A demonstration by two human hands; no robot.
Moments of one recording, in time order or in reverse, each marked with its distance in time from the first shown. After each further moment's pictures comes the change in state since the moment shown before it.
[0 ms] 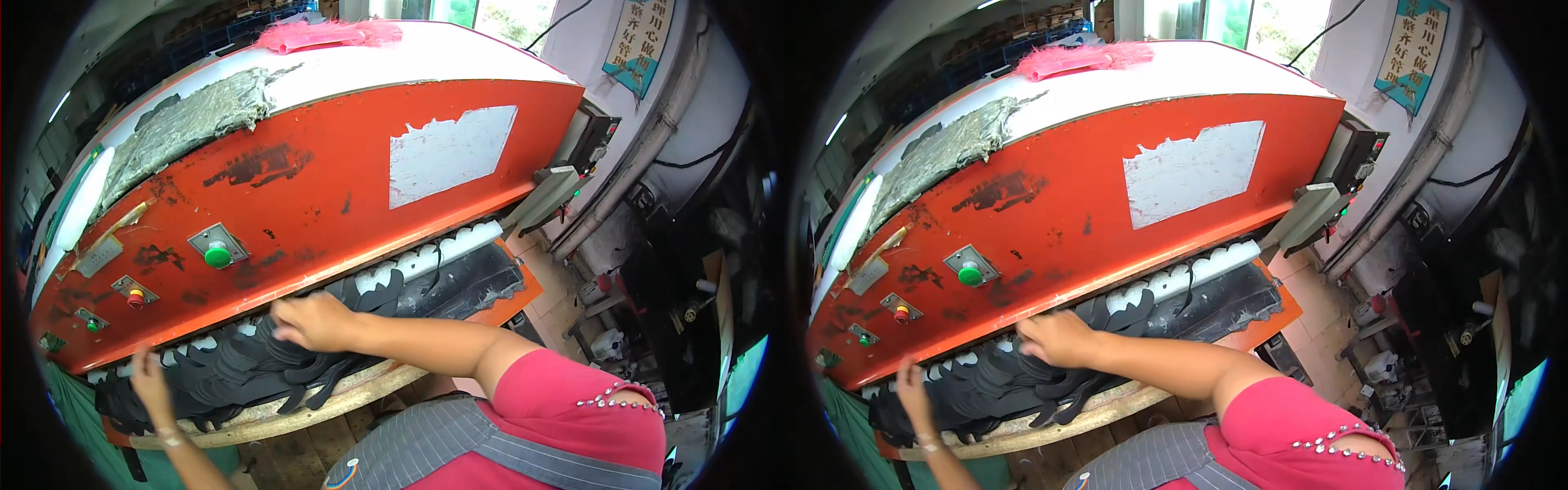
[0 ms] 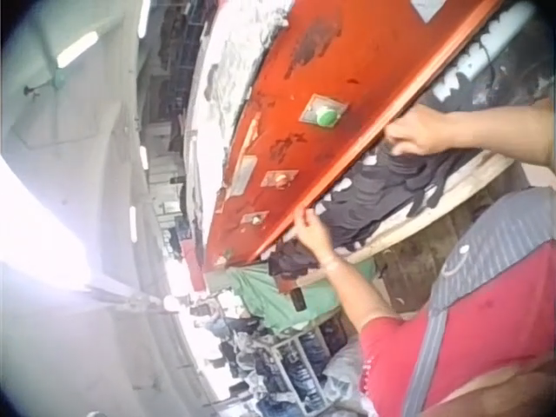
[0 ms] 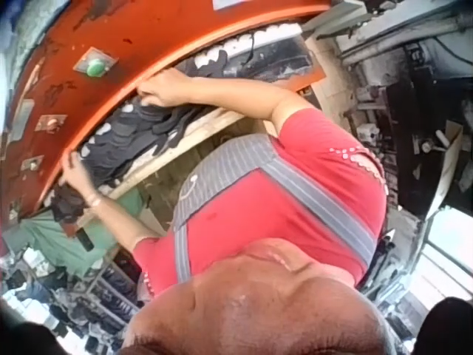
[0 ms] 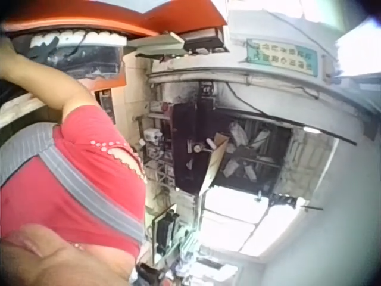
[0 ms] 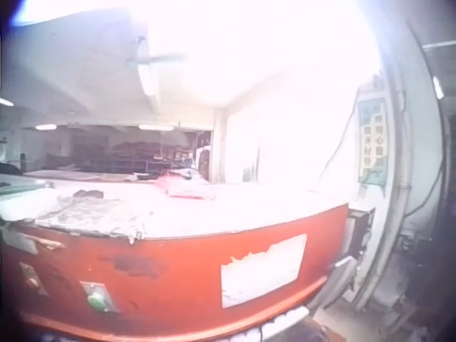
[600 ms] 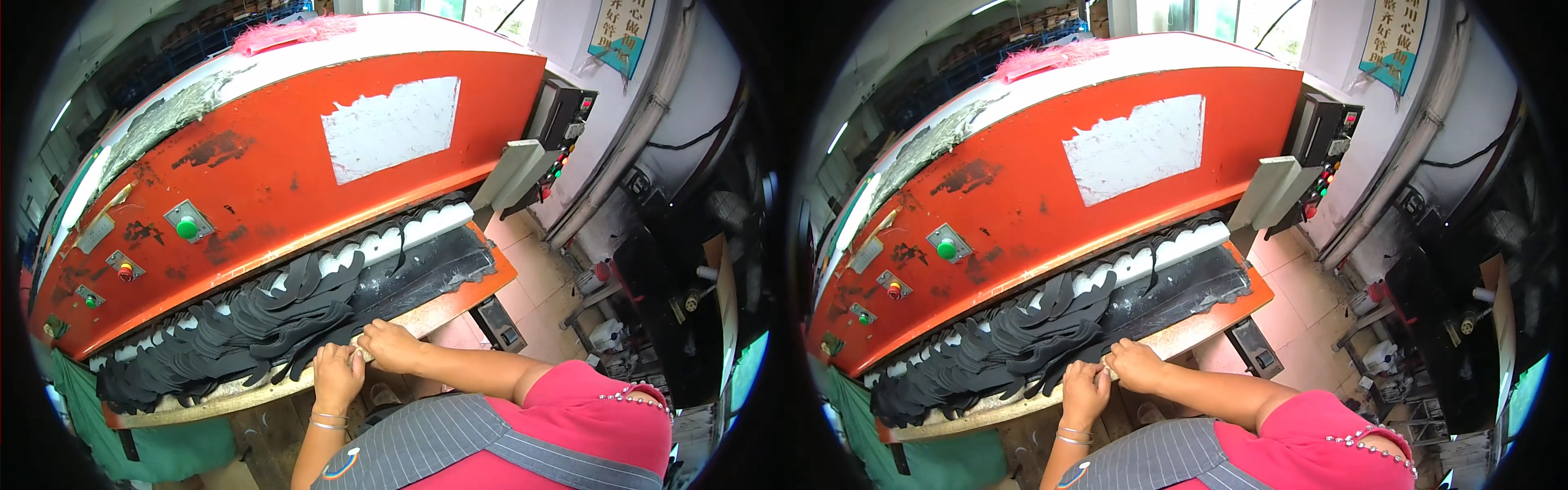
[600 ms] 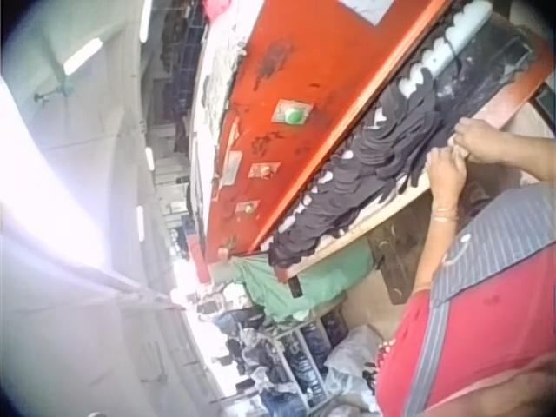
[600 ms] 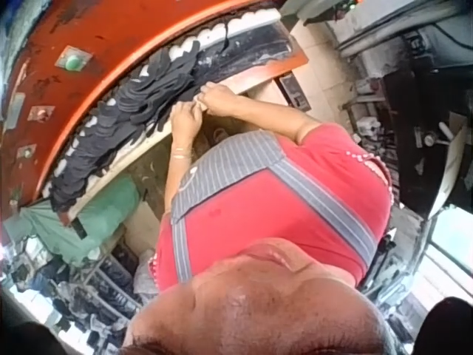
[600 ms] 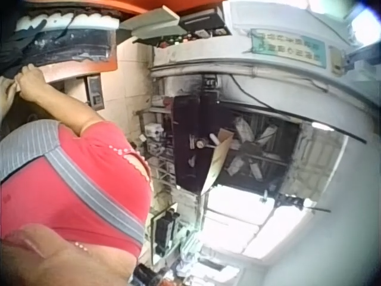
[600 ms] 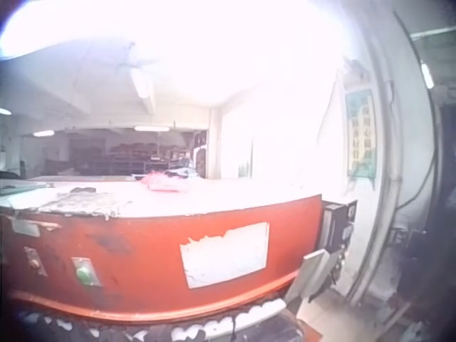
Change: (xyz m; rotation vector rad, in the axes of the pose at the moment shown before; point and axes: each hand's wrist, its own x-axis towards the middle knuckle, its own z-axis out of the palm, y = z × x) left_hand -0.240 0.233 0.206 -0.020 -0.408 0.338; right_hand -0.205 -0.002 -0.039 -0.276 -0.340 0.206
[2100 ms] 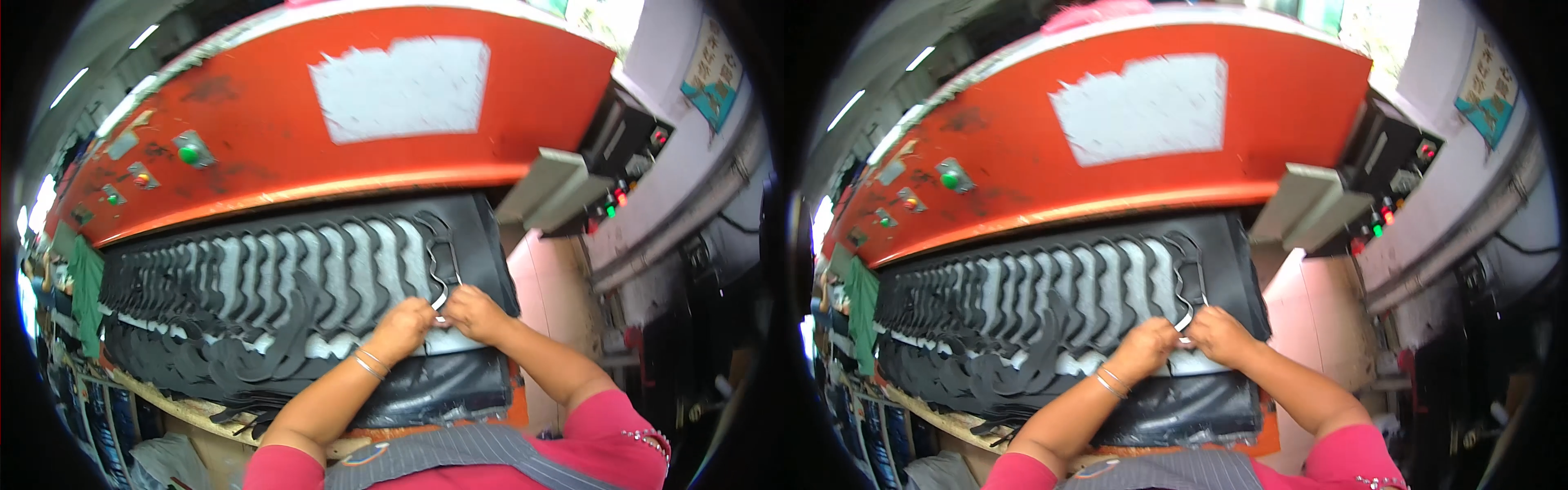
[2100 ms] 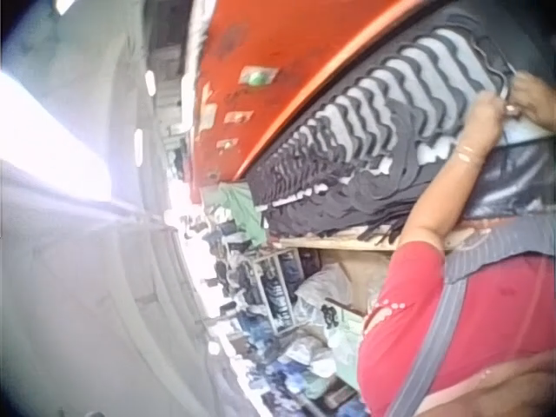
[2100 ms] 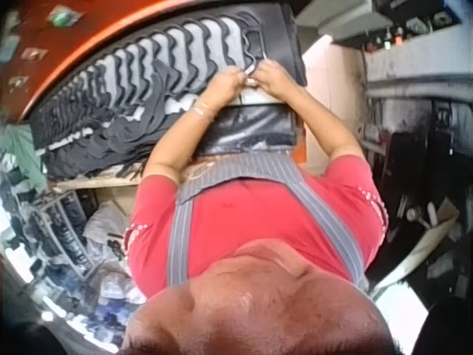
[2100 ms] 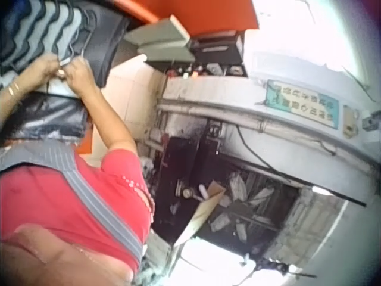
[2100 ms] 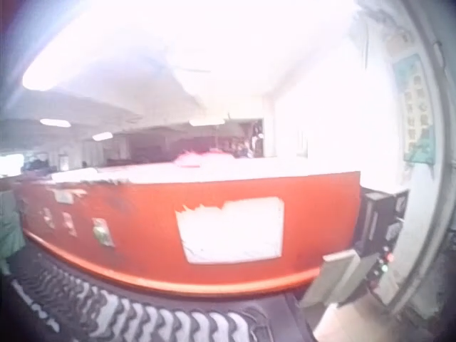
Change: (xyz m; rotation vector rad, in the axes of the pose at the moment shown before) left_hand 0.075 0.101 0.154 -0.143 -0.078 0.330; right_hand -0.097 0.200 -0.068 0.166 0.185 -0.349
